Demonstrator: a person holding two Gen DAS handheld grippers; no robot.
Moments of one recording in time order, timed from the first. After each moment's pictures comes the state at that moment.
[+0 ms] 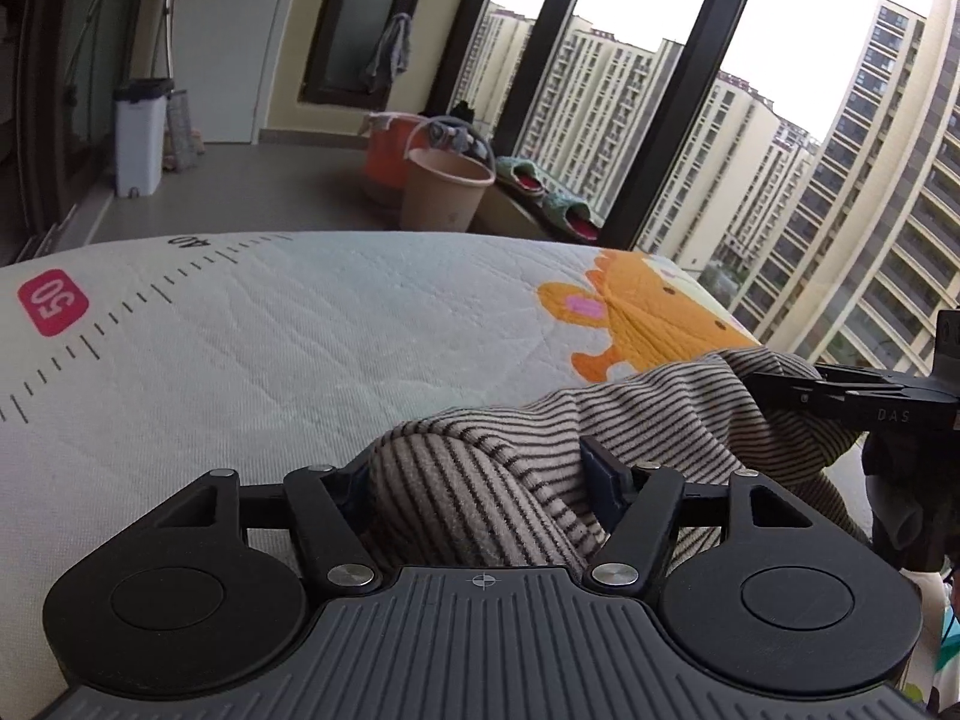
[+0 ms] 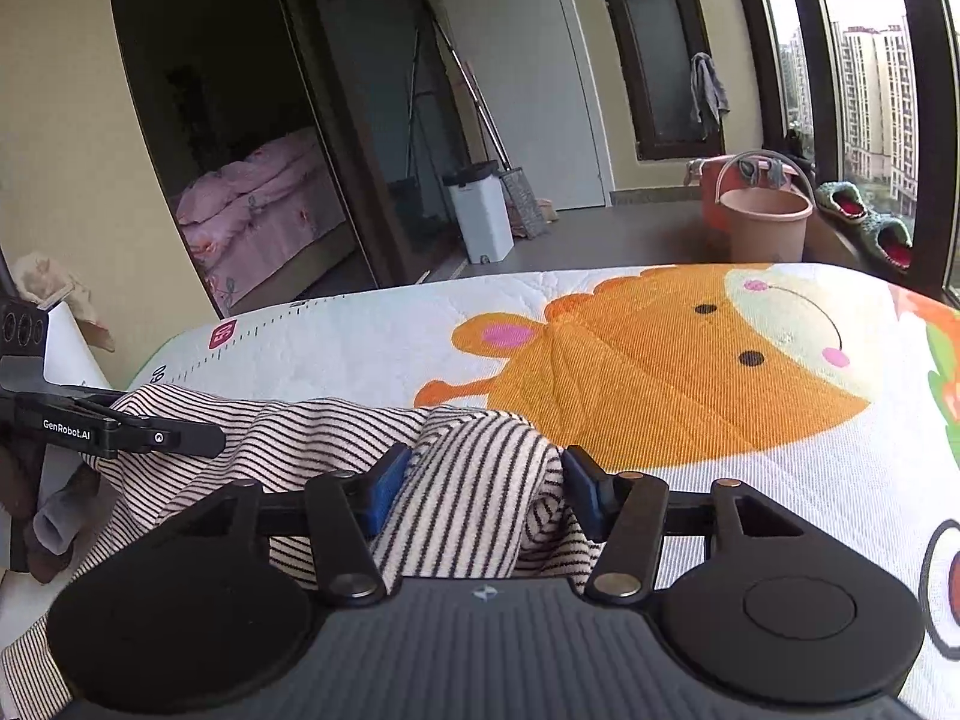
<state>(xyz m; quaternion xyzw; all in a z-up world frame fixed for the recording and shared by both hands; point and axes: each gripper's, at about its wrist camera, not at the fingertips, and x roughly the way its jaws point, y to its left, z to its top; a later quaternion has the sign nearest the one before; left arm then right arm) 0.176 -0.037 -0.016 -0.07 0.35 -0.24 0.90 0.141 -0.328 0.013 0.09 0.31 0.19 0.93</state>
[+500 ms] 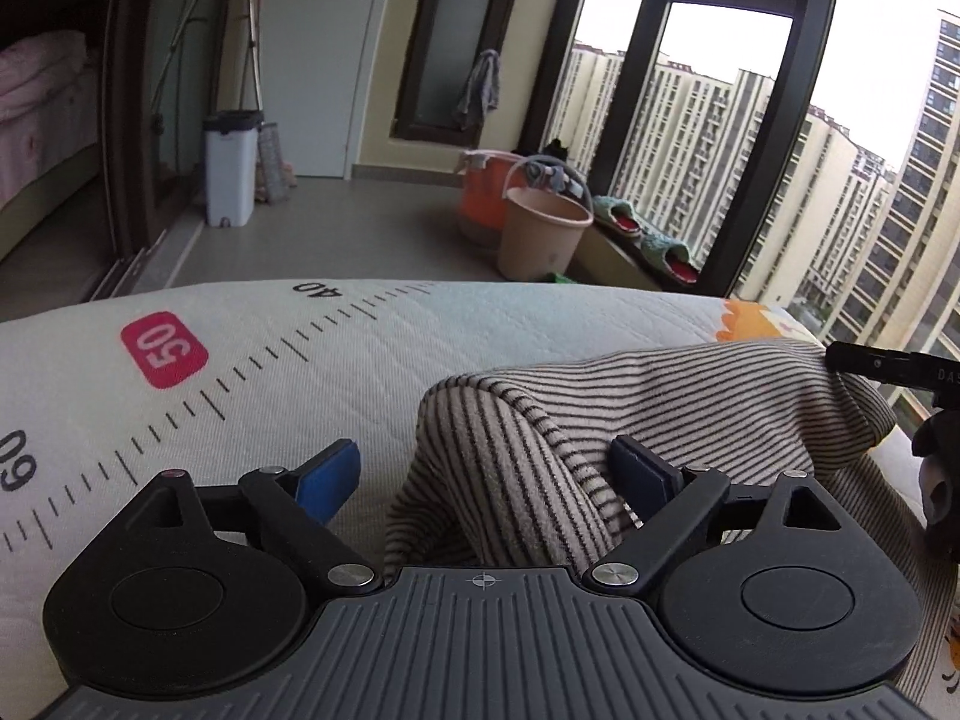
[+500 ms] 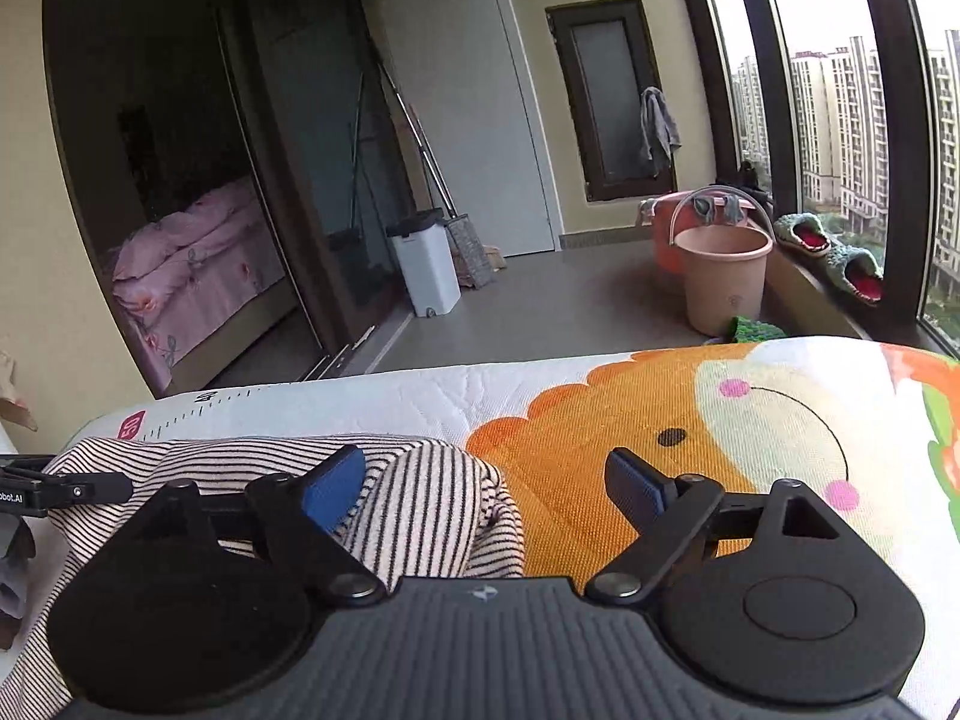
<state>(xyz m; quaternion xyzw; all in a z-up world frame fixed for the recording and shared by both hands) 0.198 -0.011 -0.015 -0.06 0.33 -0.15 0.93 0.208 -0.336 0.009 0.11 0.27 0.12 0.95</state>
